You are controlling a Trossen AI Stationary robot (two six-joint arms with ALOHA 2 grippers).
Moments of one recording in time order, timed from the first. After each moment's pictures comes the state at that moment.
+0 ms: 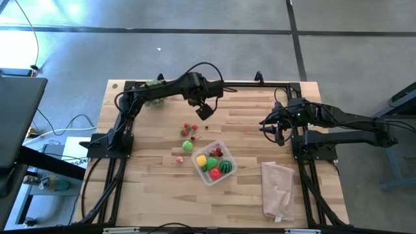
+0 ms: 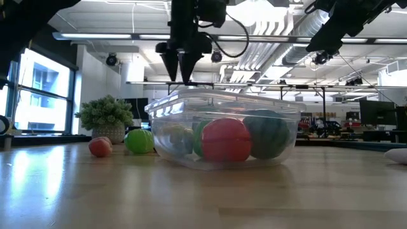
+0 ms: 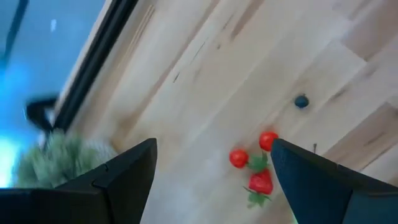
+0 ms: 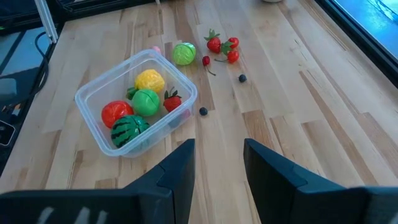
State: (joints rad) left arm 0.38 2.09 2.10 -1.52 -0.32 -0.35; right arm -0.20 0.68 0.72 -0.63 -0.14 0.08
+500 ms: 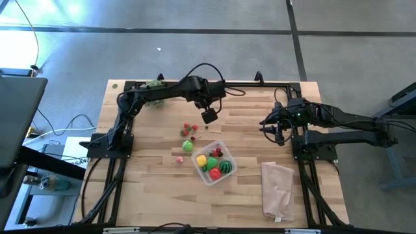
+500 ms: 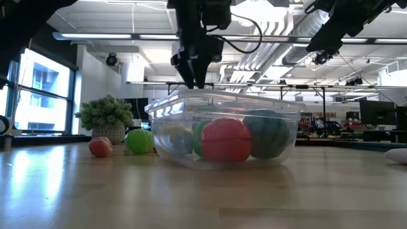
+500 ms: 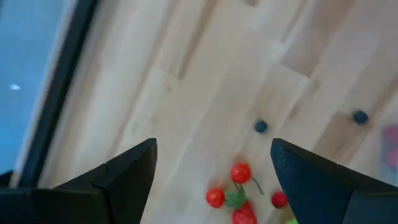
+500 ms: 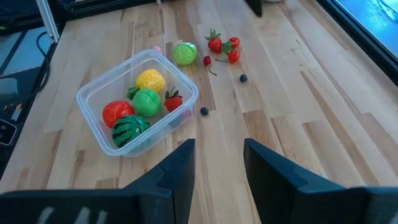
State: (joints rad) left arm 0.38 2.08 1.99 -1.27 -0.21 -0.14; right arm -0.20 0.68 0.72 -0.63 -0.14 0.08
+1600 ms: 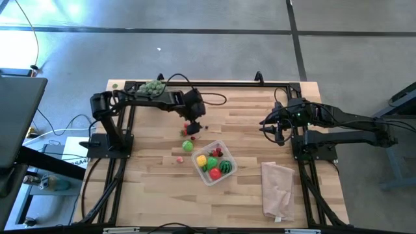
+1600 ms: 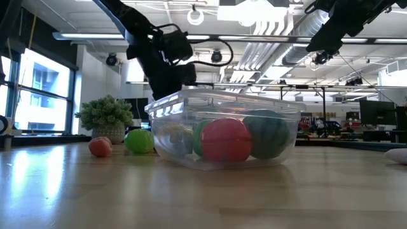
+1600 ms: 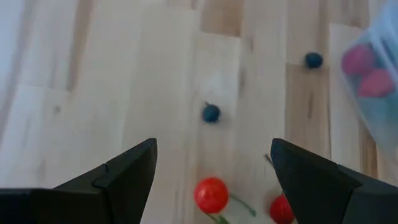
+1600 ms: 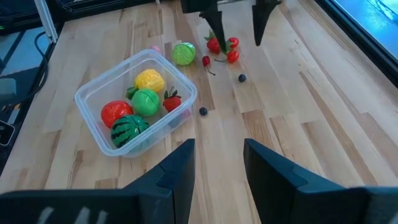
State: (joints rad) left arm 0.48 1.76 1.10 -0.40 0.22 0.21; right arm -0.20 0.68 0.72 -0.63 -0.14 0.08
